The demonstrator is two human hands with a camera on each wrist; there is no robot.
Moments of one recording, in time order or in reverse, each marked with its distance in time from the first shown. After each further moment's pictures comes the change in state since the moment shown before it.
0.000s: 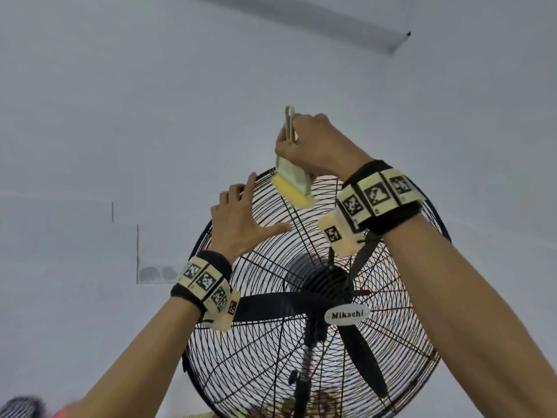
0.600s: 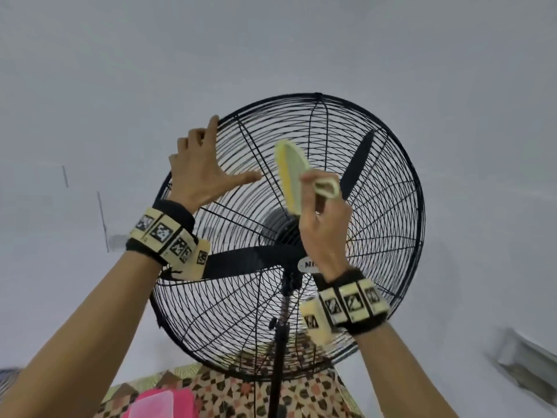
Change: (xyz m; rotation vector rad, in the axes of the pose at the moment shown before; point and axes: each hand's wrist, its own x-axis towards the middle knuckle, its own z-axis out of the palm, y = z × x) left_hand 0.002 0.007 -0.007 -0.029 -0.043 0.005; right_hand -0.180 0.057 0.126 0.541 0.613 0.123
